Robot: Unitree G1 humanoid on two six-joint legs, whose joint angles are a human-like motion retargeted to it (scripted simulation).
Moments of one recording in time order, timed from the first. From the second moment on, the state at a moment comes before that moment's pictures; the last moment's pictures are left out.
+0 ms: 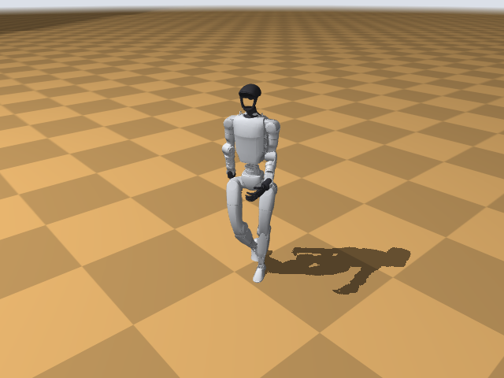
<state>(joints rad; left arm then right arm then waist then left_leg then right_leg) 0.05 -0.08 0.29 0.65 -0.19 -0.24 -0.53 0.11 -0.13 -0.31 1.70 -0.54 -0.02 0.15 -0.14 0.04 -0.11 -0.14 -0.07 0.09 0.08 -0.08 0.14 -0.23 0.10 -0.13 0.77 0.26 0.10</state>
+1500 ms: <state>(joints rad) 0.10 -0.12 0.29 0.68 -0.30 -0.25 -0.45 0.52 -0.10 -0.42 1.70 -0.53 0.08 0.31 -0.42 0.05 -0.13 0.16 -0.10 -0.09 0.18 0.00 0.00 -0.53 -0.20 -0.26 0.15 0.08 0.06</state>
